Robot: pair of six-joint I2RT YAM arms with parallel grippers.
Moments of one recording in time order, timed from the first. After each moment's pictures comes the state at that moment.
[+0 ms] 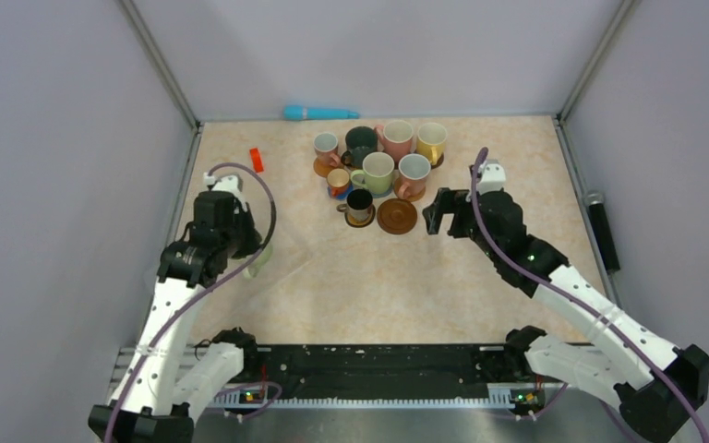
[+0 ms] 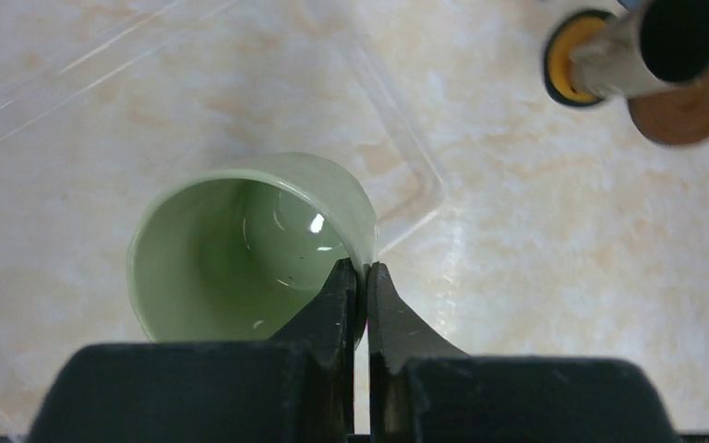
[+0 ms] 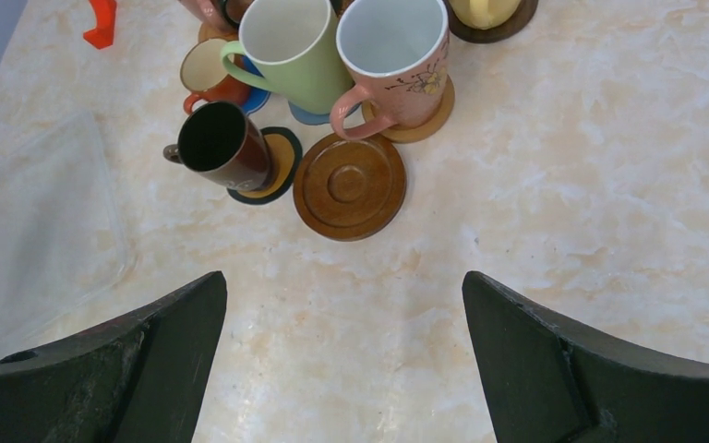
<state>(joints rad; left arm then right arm) -0.12 0.84 0.96 -0.85 -0.09 -0.34 0.62 0.93 0.79 -0.24 0.26 0.39</state>
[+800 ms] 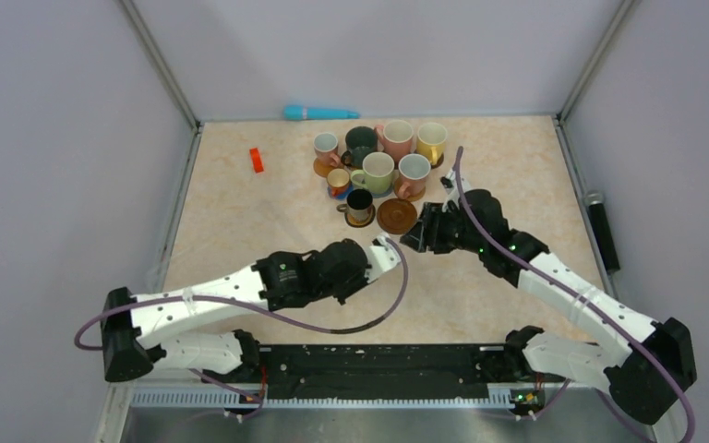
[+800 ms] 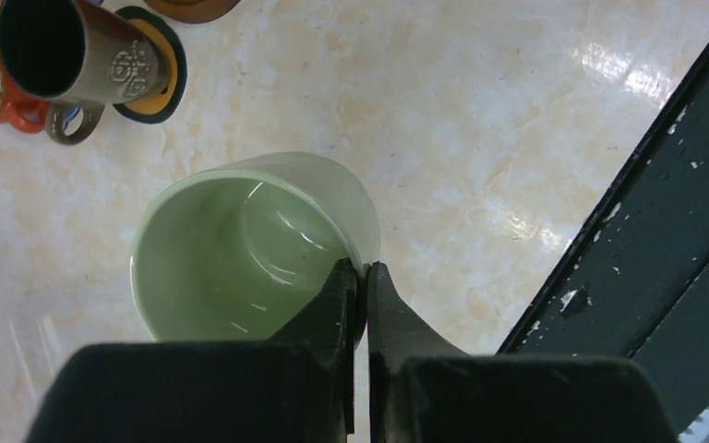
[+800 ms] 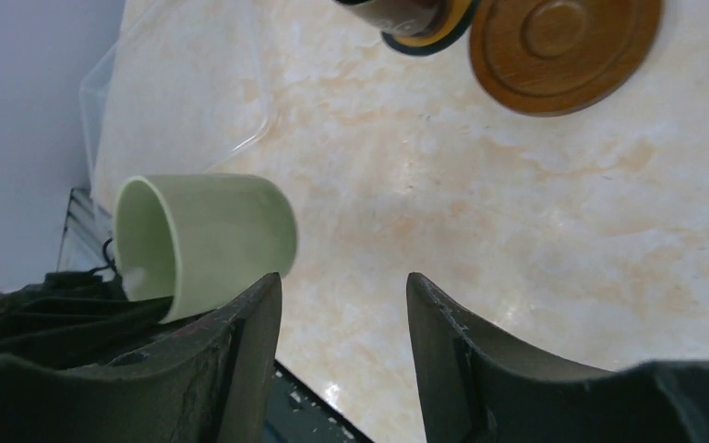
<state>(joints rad) -1.14 1.11 0.97 -0.65 -0.21 0.05 0.62 1.01 0.77 -0.29 -0.14 0.59</state>
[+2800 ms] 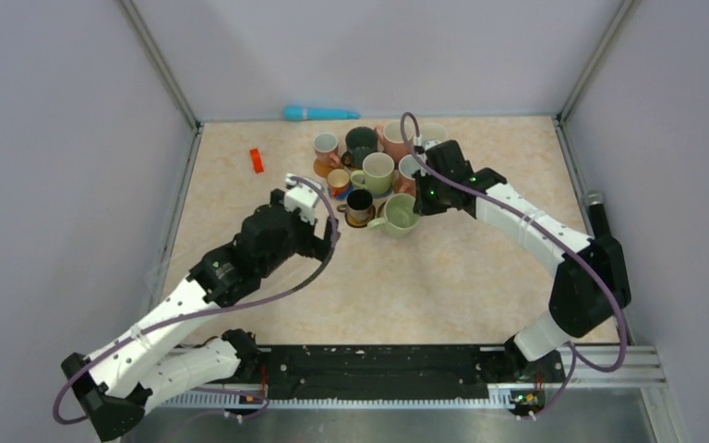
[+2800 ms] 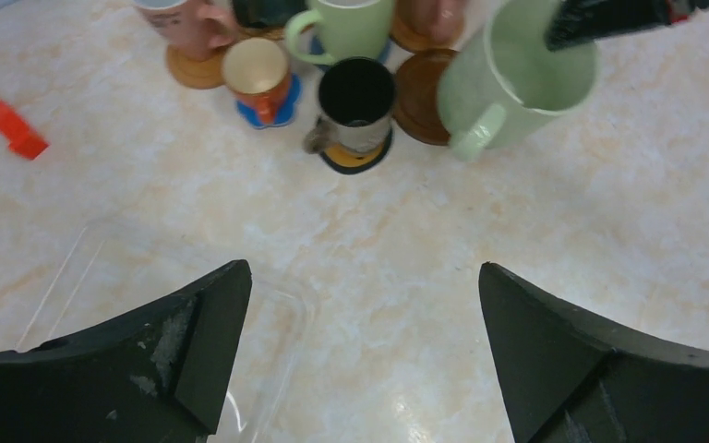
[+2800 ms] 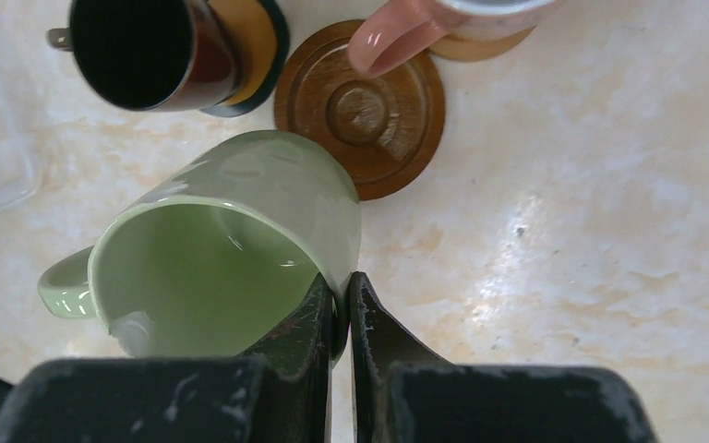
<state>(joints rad) -0.83 0.89 0.89 -0.43 -0.24 -0.08 0.53 1.52 1.22 -0.55 -0.05 0.30</state>
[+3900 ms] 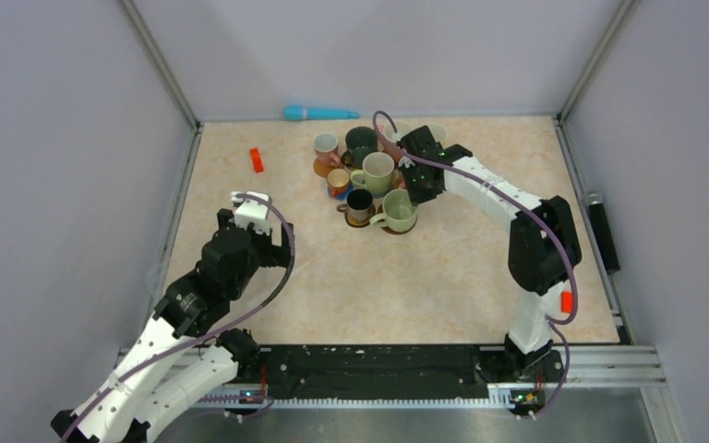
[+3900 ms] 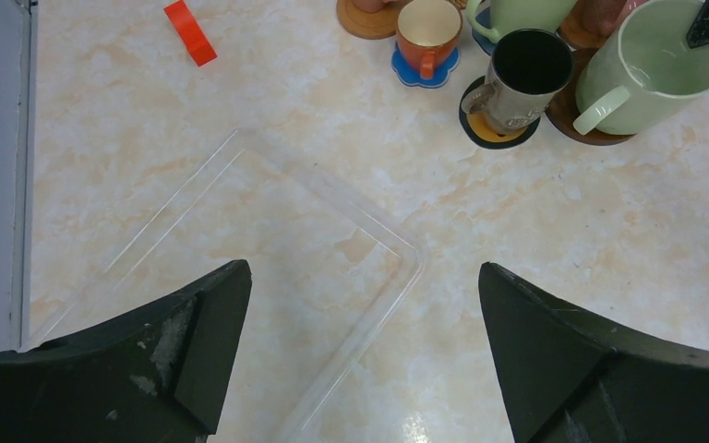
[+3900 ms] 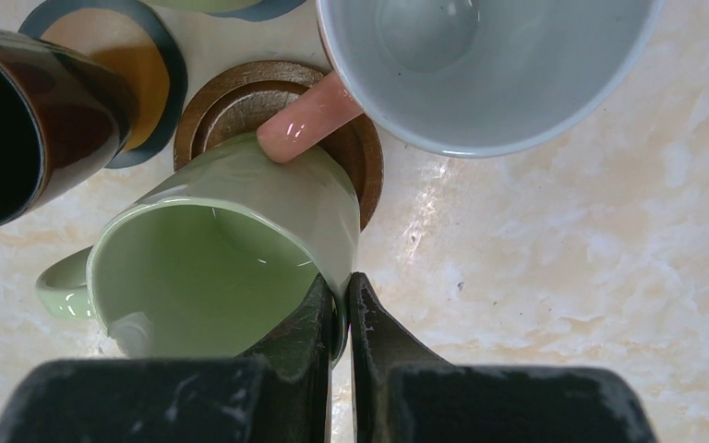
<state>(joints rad) -0.63 0.61 0.81 -0.61 -0.39 -0.12 0.53 1.86 1.55 -0.73 0.09 0.16</state>
